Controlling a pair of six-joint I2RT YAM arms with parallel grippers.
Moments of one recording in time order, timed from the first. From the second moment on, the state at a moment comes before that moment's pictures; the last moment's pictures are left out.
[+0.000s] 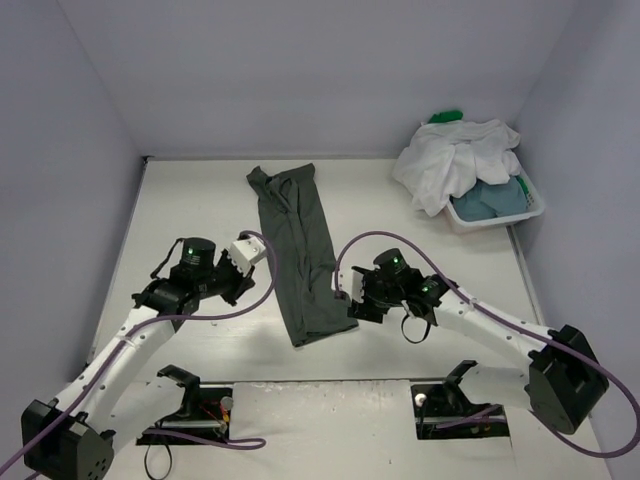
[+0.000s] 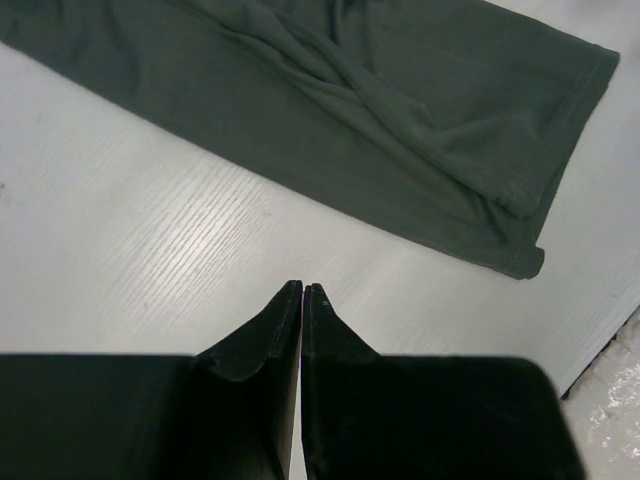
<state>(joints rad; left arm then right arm) -0.36 0.90 0.72 -0.51 0.35 0.32 0.69 1.16 0.63 -0.32 -0.29 -0.76</state>
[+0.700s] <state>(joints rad) -0.73 1.12 0.74 -0.53 0.37 0.38 0.69 1.33 0.74 -0.40 -0.35 -0.67</state>
